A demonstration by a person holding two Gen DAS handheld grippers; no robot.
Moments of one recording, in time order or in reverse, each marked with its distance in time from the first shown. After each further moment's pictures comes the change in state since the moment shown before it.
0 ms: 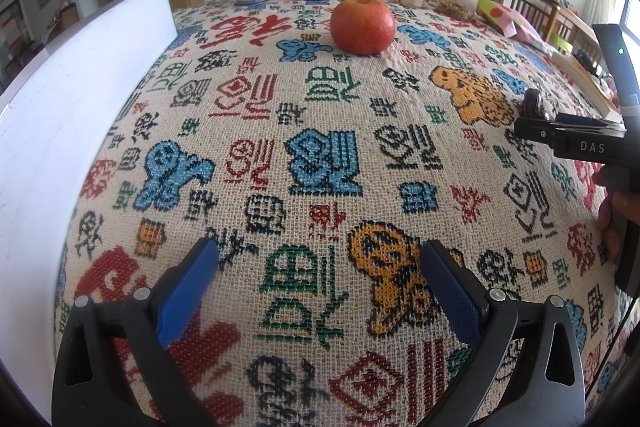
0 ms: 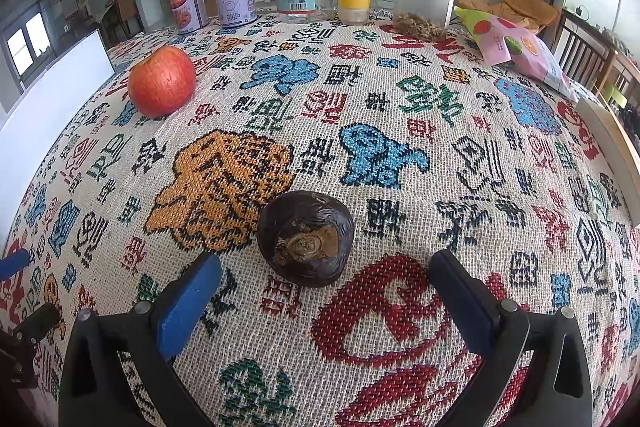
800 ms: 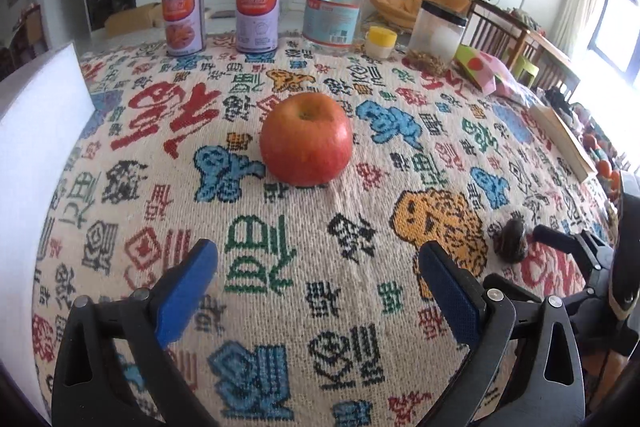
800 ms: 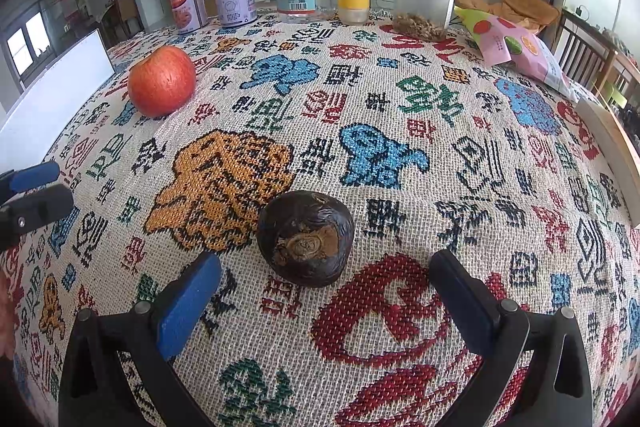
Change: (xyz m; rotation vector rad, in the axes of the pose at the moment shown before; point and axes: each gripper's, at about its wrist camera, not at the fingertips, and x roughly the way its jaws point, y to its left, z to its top) left arm 0.050 -0.029 0.129 0.012 -0.053 -0.166; right arm -0.001 0.000 0.000 0.001 0.002 0.000
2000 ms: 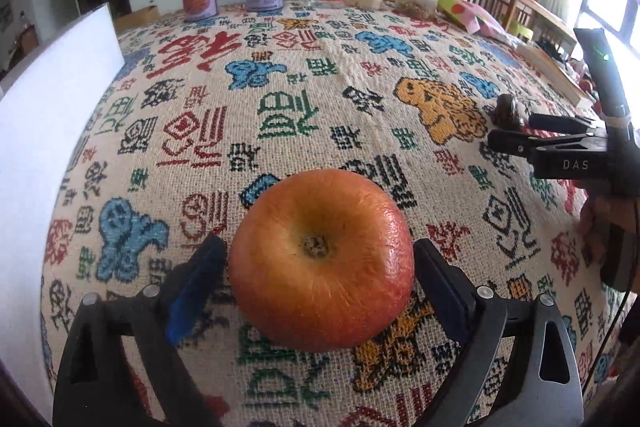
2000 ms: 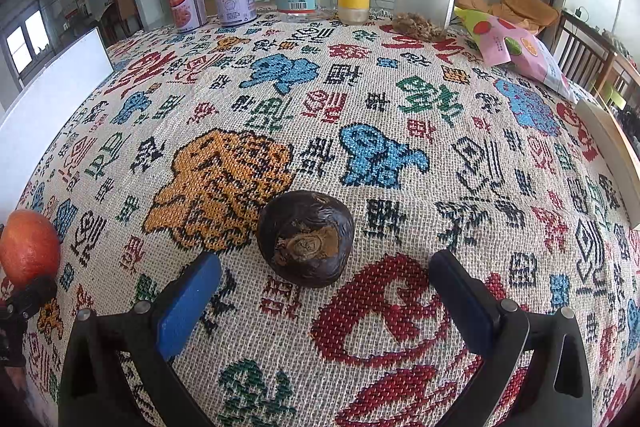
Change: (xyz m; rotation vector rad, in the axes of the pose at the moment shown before) left arm -0.041 0.017 -0.097 0.093 0.056 0.027; right arm 0.000 0.001 0.000 -0.003 0.002 -0.003
